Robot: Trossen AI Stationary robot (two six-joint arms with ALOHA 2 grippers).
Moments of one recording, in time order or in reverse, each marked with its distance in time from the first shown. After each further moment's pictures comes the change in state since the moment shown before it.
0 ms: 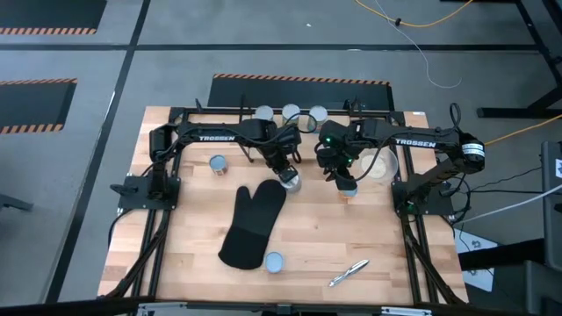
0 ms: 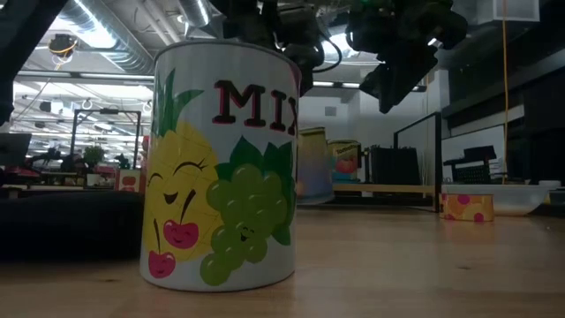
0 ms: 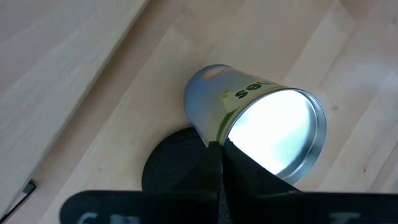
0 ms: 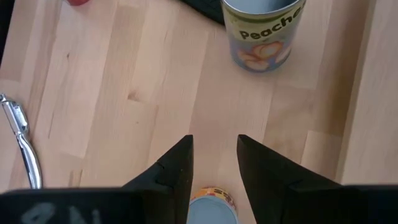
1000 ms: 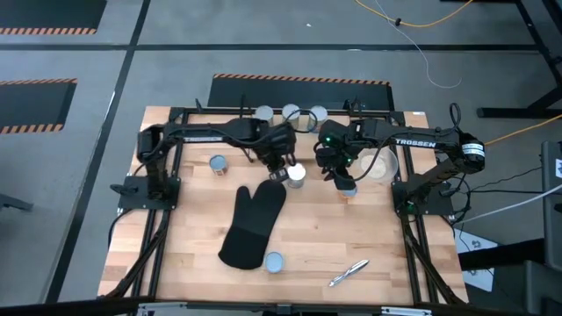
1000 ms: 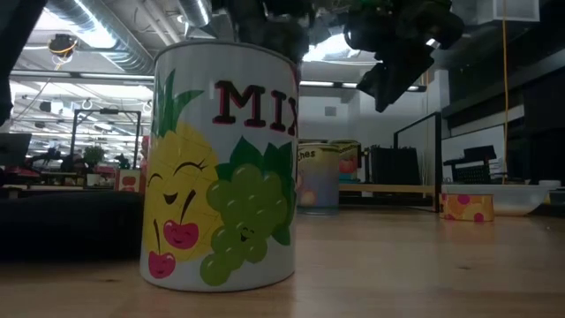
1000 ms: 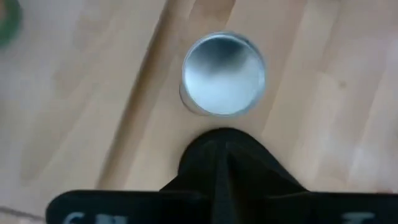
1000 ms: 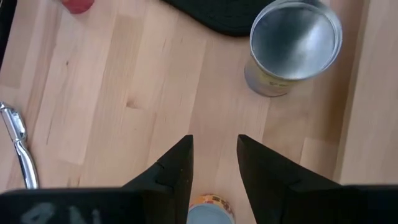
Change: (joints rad) left arm -0.046 -0.113 -0.002 -0.032 -0.135 0.244; right arm 0.002 0.000 -0.001 0.030 -0.004 0.007
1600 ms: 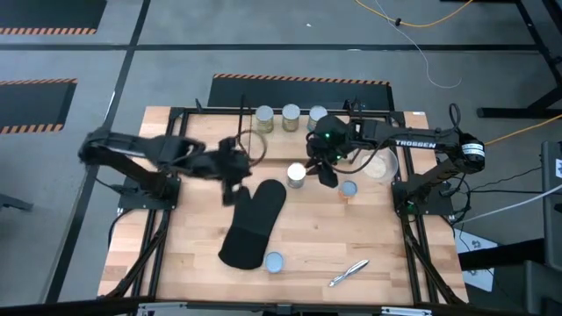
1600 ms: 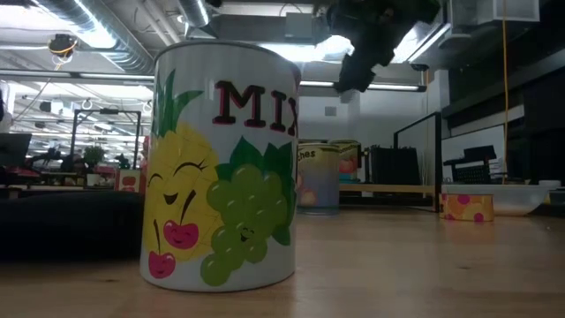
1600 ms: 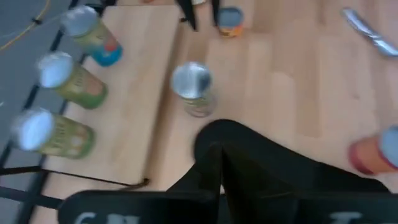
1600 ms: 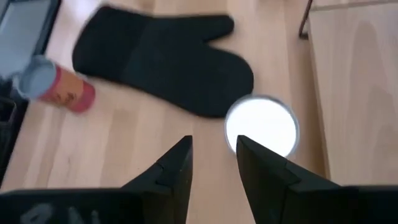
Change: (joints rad) left arm -0.364 -0.521 -0.226 -0.031 -0.397 0.031; right arm 0.022 0.000 0.000 0.296 -0.008 0.256
